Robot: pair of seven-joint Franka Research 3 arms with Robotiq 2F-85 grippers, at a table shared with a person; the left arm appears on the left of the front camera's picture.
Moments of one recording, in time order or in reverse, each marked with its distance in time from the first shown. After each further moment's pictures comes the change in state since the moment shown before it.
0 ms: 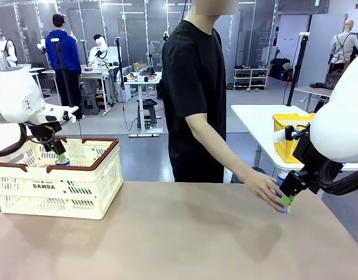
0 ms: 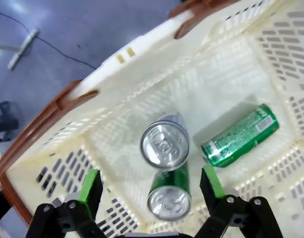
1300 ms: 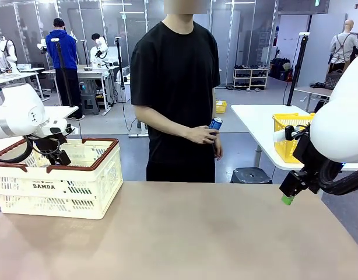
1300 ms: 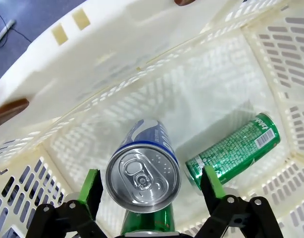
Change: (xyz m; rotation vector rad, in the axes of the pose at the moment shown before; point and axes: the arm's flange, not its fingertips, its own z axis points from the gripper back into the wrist) left arm -0.009 -0.006 -0.069 -0.134 0.014 0.082; right arm 0.000 0.000 0.000 0.000 0.000 0.000
